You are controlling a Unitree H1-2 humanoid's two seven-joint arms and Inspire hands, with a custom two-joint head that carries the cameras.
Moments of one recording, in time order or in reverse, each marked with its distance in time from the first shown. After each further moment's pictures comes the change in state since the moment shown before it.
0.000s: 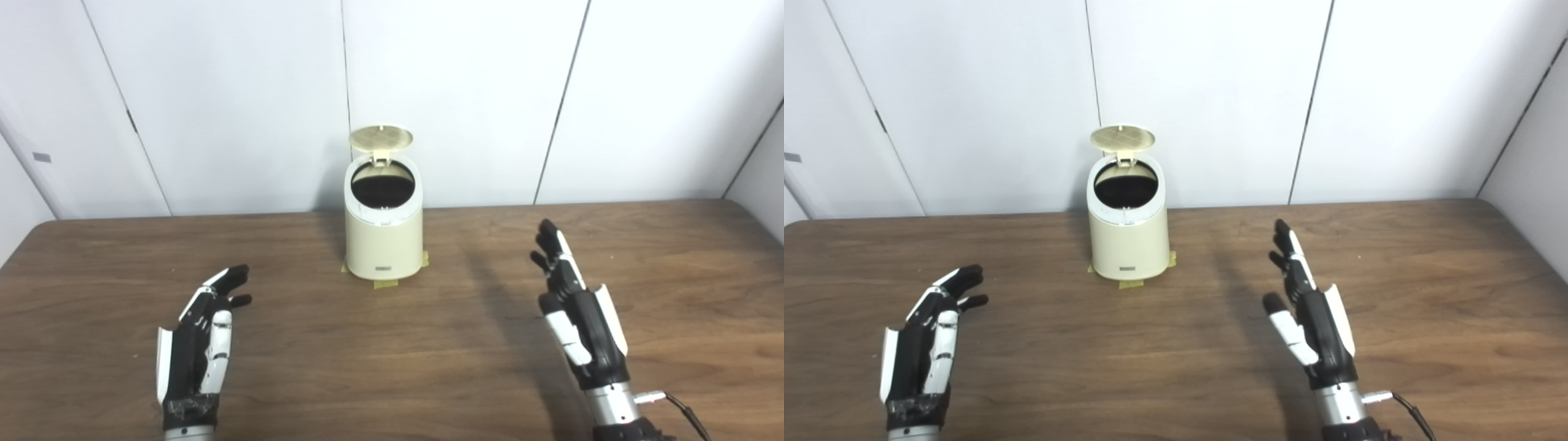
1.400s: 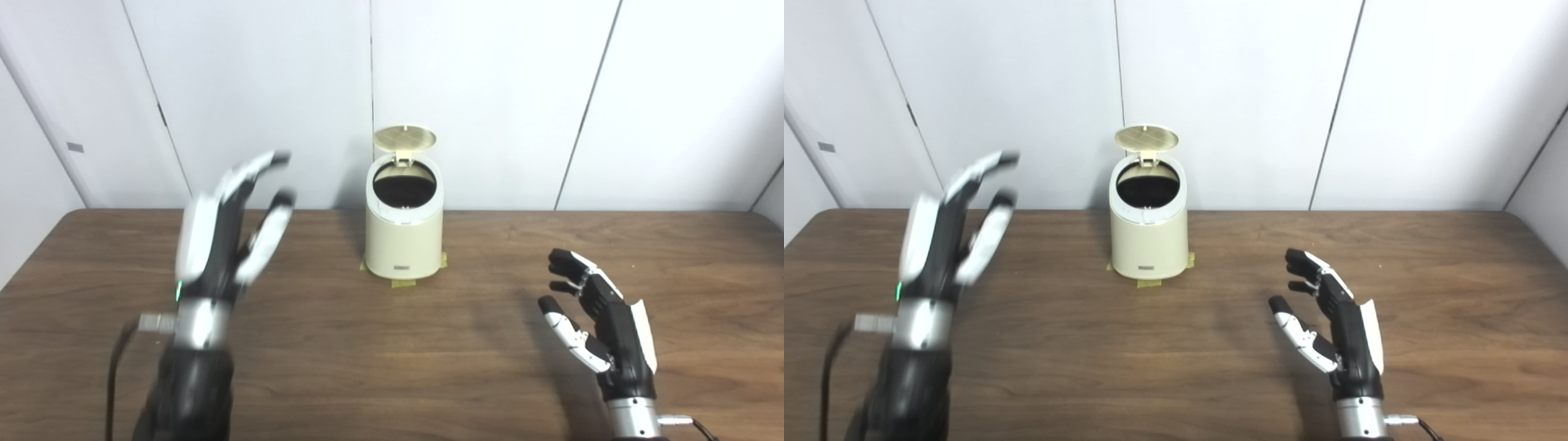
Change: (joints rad) left arm -0.447 0.084 -0.050 -0.225 0.572 0.460 -0.190; right arm 0.028 0.087 -0.105 -0.025 -0.076 0.082 0.008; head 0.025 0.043
